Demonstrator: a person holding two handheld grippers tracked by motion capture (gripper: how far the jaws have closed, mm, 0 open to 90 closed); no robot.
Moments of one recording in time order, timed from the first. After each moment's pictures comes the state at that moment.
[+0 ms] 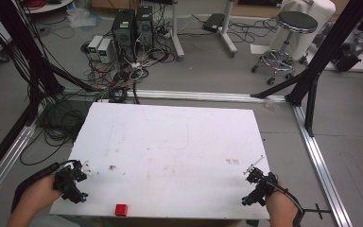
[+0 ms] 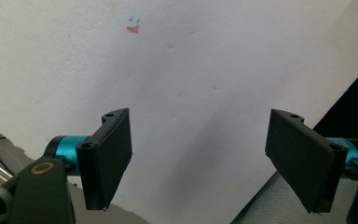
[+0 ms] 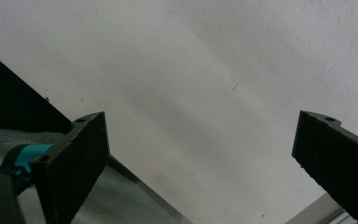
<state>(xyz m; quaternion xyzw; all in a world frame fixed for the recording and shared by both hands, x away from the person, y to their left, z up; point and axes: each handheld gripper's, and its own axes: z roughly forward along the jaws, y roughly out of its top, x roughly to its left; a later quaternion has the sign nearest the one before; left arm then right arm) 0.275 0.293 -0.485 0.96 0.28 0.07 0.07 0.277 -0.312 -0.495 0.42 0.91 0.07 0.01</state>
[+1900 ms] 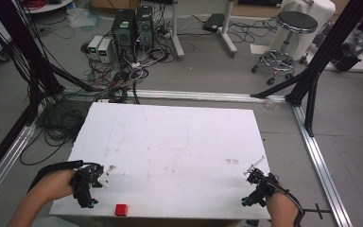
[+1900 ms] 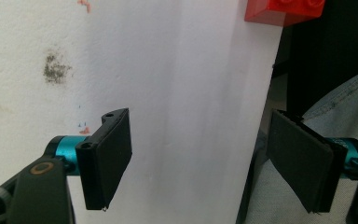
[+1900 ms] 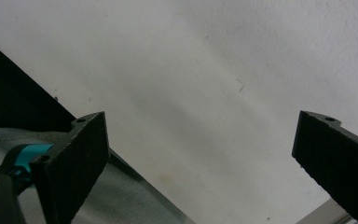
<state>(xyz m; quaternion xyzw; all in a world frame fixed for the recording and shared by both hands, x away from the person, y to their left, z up) 0.274 0.234 -0.467 1.00 0.05 0.02 0.05 0.274 -0.313 -0.494 0.41 0.91 0.09 0.00</state>
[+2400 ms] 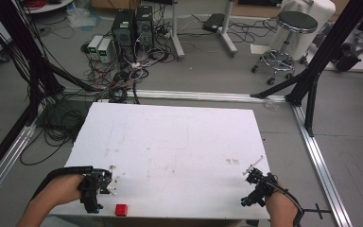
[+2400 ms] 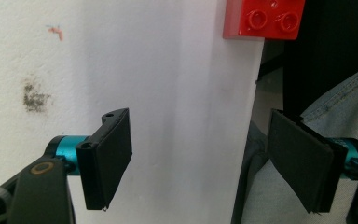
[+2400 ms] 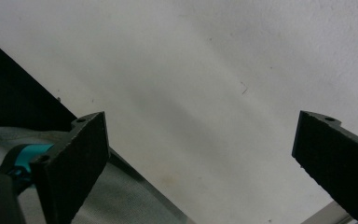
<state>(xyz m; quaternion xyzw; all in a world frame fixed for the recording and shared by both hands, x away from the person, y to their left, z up) 0.262 0.209 -0.476 1.00 0.02 0.02 0.02 0.275 -0.311 -0.494 0.41 0.91 0.09 0.00</state>
